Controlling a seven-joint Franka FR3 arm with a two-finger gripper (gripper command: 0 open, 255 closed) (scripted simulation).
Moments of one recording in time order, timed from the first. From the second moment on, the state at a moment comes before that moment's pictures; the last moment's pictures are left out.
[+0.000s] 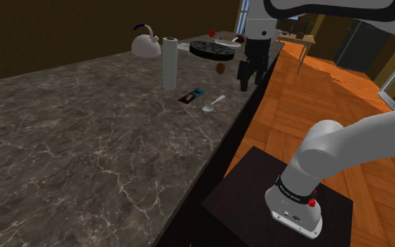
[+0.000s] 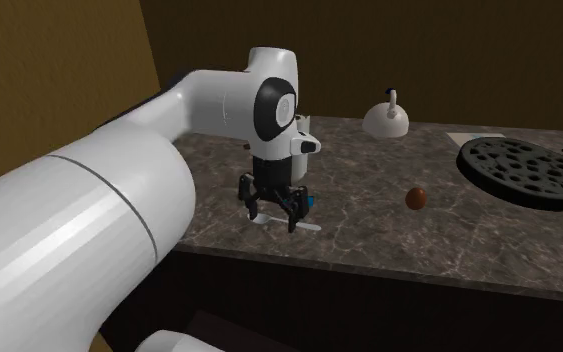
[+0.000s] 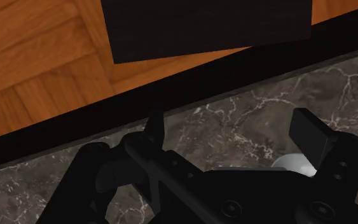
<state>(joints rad) -0.01 -0.74 0.03 -2.32 -0.01 1.44 0.12</state>
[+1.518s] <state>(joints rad) -0.27 -0.16 0.34 -2.03 0.05 1.87 1.35</state>
